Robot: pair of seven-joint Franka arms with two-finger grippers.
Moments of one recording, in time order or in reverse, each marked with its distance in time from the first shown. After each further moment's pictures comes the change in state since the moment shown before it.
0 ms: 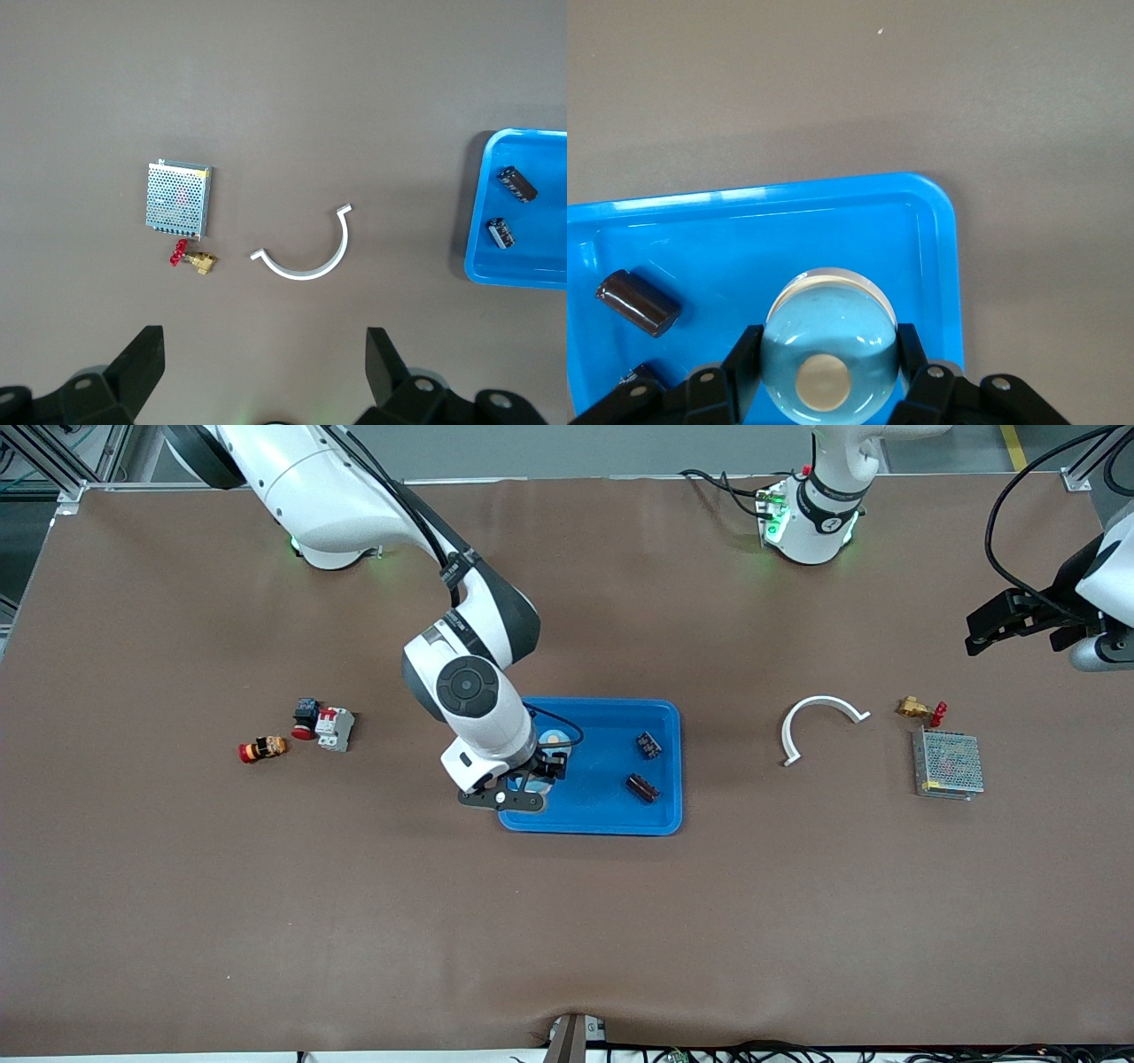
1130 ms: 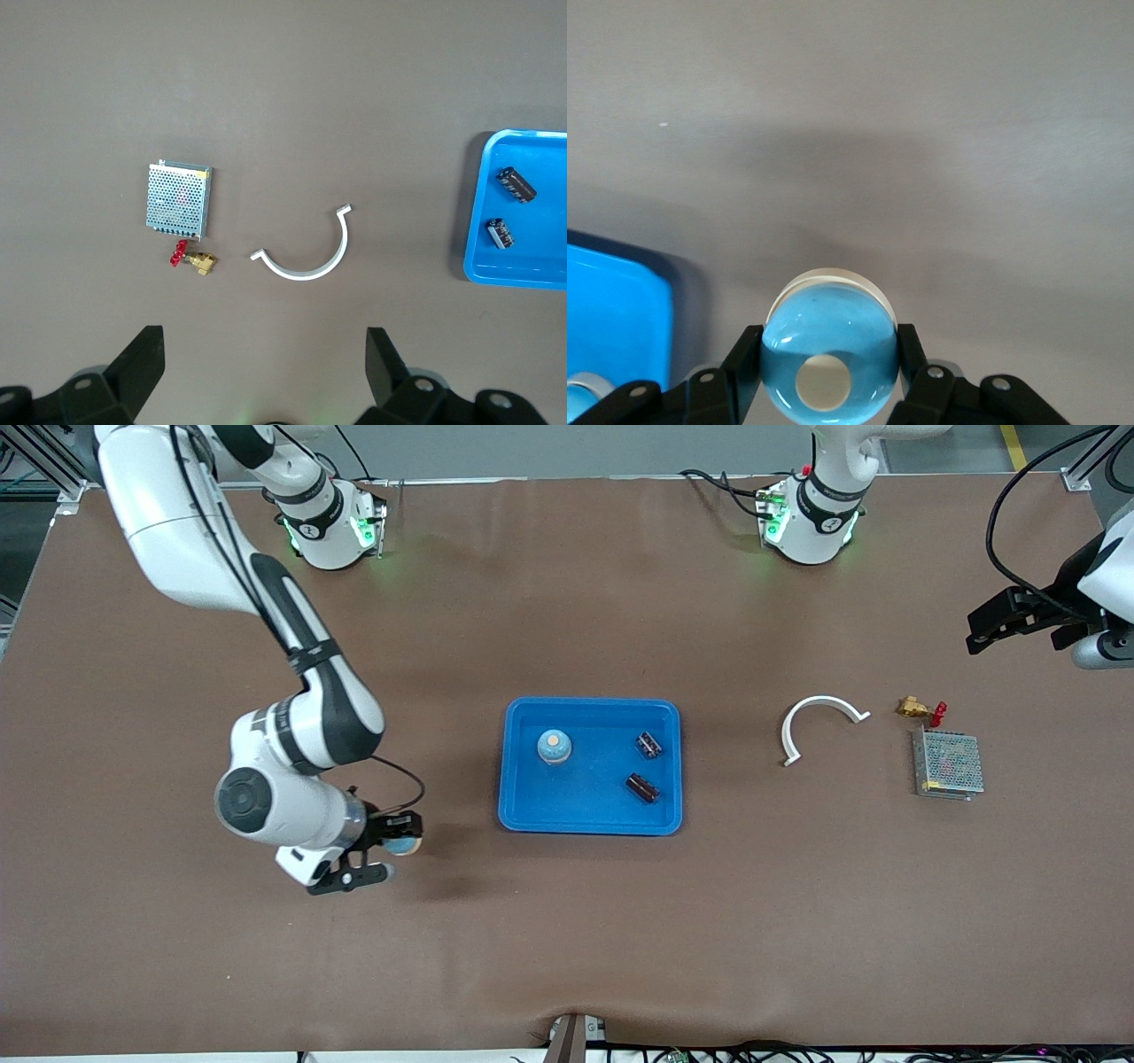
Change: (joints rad) left arm 0.000 -0.004 0.000 0.001 0.000 -0.001 0.000; right arm -0.337 0.002 0.006 -0.038 0.109 -0.051 -0.650
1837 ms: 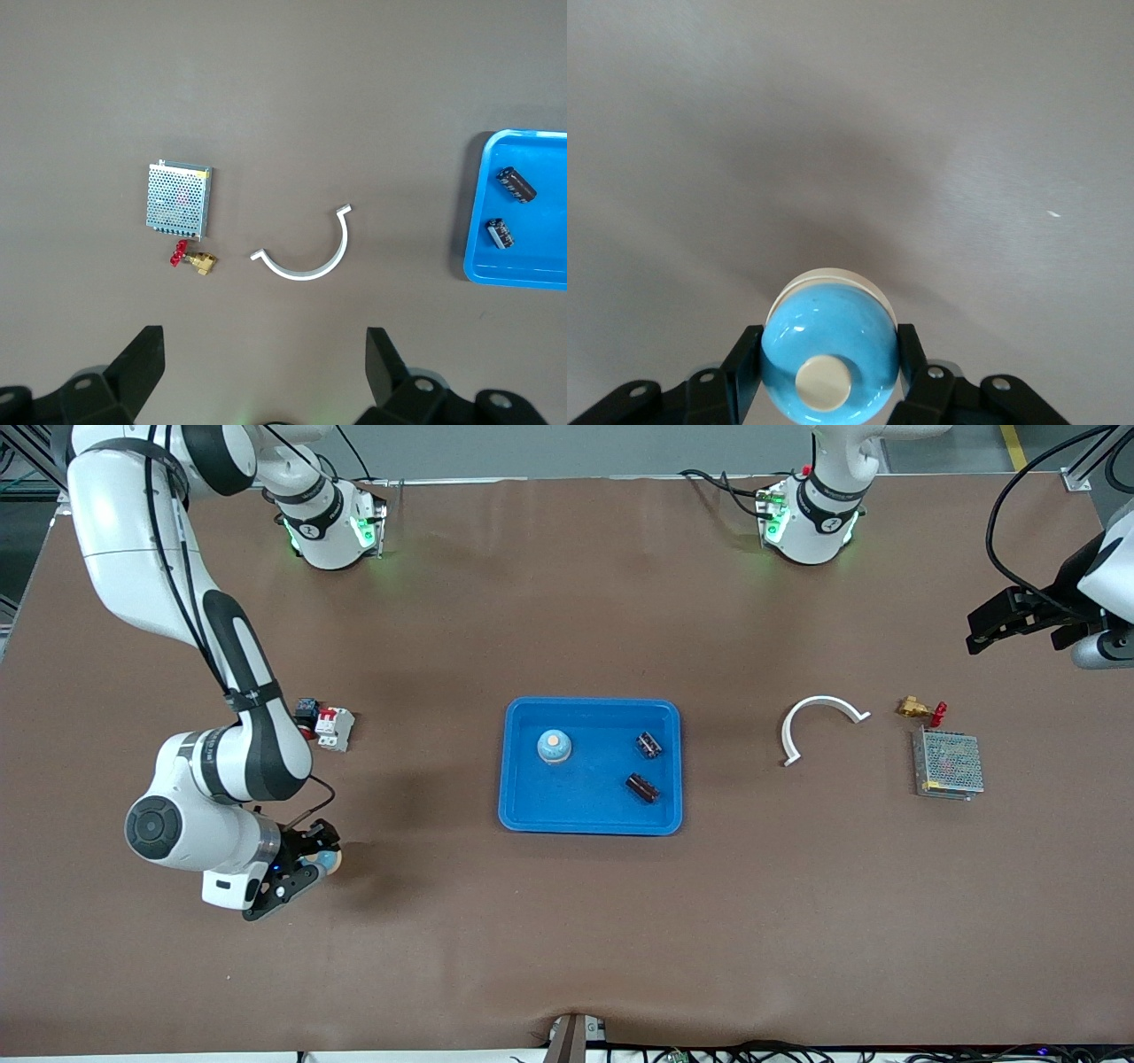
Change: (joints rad) left arm 0.000 0.000 0.000 0.000 0.000 0.000 0.000; right arm -0.099 0.032 -0.123 0.000 0.000 0.008 -0.595
